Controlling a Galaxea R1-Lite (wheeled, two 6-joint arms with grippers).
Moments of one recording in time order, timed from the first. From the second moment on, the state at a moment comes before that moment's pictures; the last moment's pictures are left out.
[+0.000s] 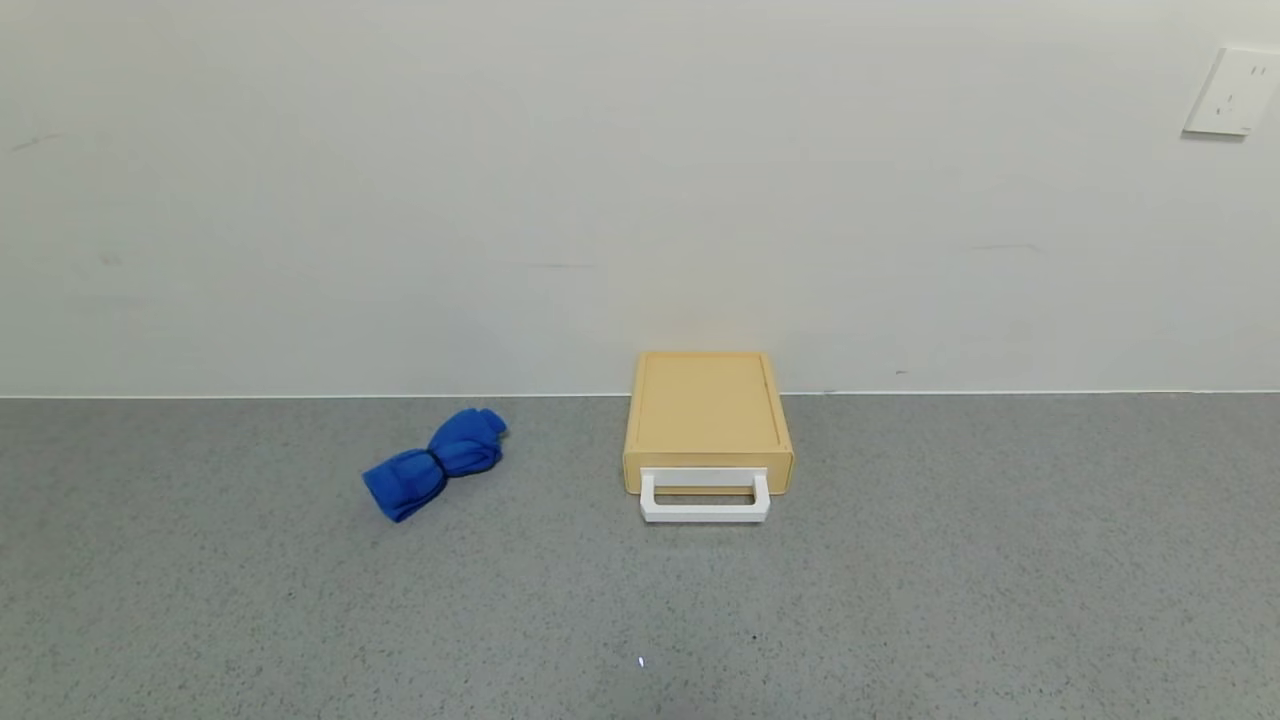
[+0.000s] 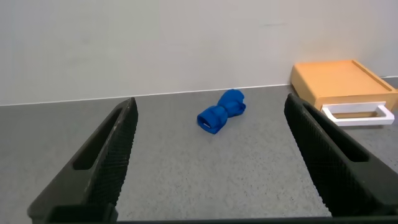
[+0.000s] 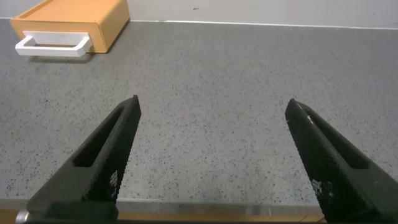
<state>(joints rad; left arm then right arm) 0.03 0.25 -0.45 0.05 0.06 0.10 -0.01 0.00 0.00 0.00 0.01 0.01</state>
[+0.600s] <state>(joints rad) 0.00 0.02 -0.15 0.00 0.03 0.12 -0.01 0.00 0.00 0.00 0.01 0.01</state>
